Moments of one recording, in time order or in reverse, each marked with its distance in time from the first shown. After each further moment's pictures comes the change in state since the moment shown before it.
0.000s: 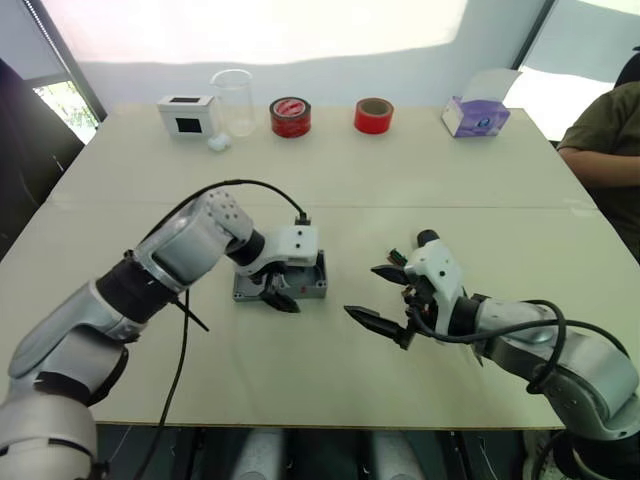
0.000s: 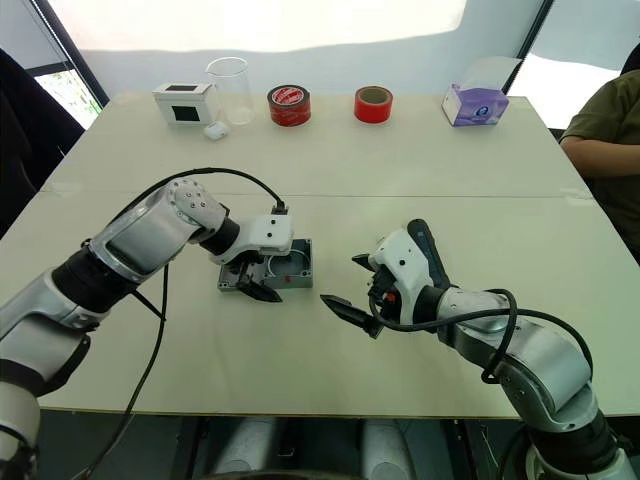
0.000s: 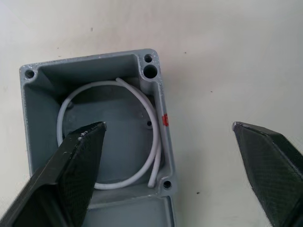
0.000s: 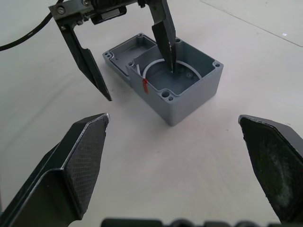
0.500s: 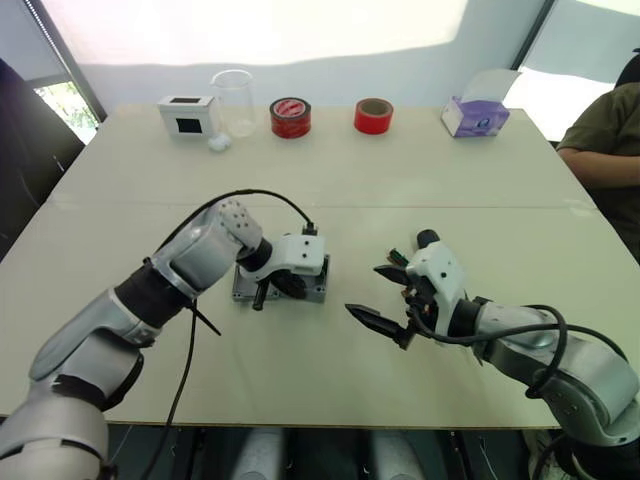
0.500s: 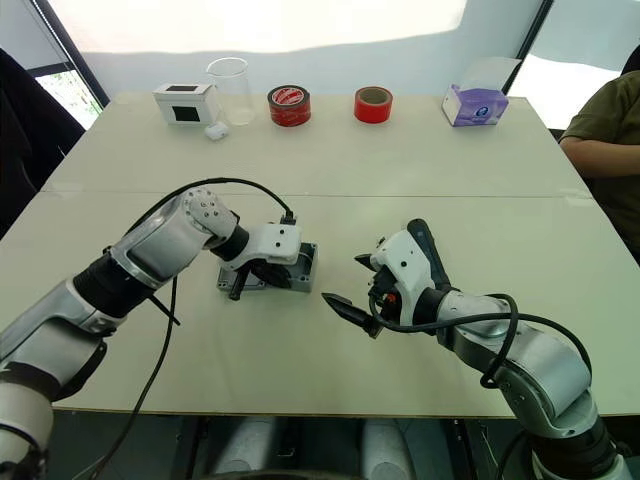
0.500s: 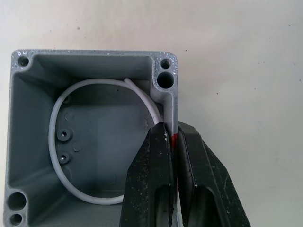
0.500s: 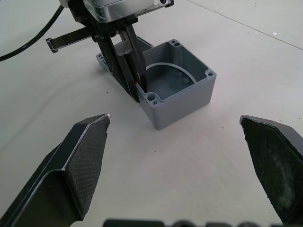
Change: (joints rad) left arm 0.034 -0.044 0.007 0.029 0.077 -0.033 -0.038; right arm 0.022 0.015 -0.005 -0.006 -0.006 0.000 -0.024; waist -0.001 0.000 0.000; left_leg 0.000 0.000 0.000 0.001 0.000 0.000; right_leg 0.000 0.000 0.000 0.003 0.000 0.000
